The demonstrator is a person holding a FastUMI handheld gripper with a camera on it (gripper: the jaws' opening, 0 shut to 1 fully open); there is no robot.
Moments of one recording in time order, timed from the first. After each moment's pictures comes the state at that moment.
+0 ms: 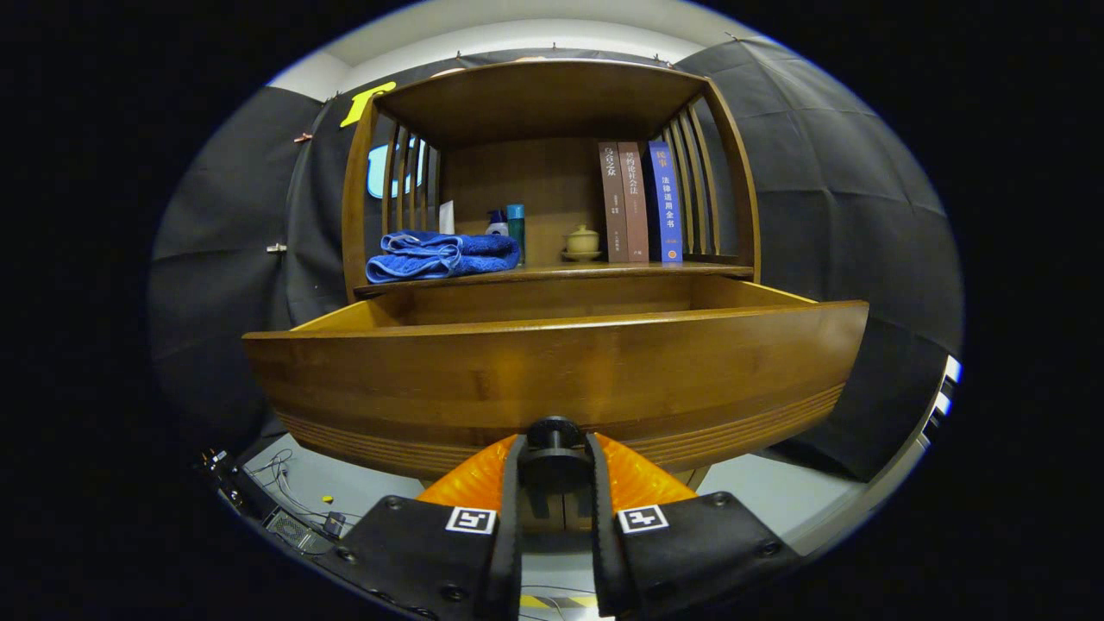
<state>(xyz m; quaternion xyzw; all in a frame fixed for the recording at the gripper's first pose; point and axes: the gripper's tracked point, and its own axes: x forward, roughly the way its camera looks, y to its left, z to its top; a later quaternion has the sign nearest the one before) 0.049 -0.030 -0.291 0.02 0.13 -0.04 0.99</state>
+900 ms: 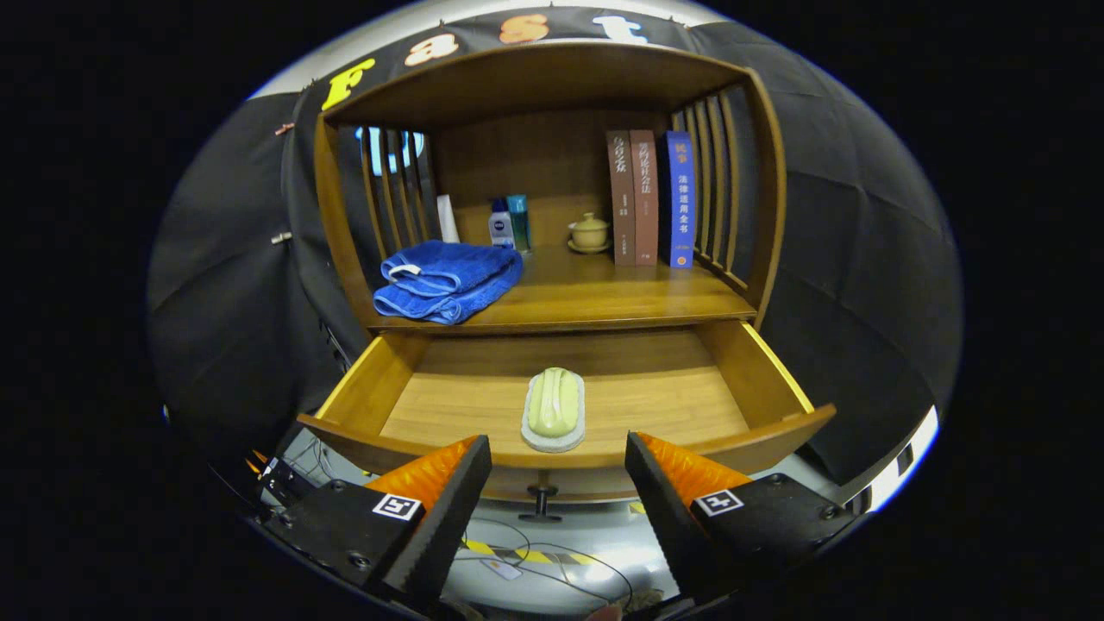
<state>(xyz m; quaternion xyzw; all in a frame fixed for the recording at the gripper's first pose) 0.079 -0.040 -0.166 0.03 0.28 0.01 0.96</state>
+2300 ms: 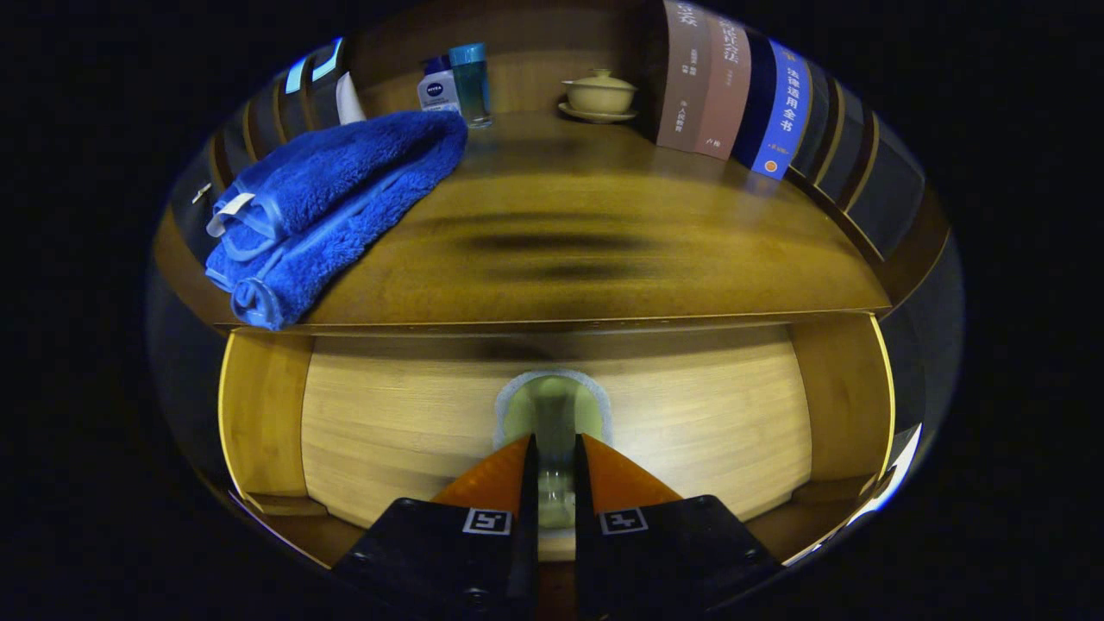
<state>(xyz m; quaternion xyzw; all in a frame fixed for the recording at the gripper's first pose) 0.196 -0.044 -0.284 0.02 0.50 -0.05 0.87</state>
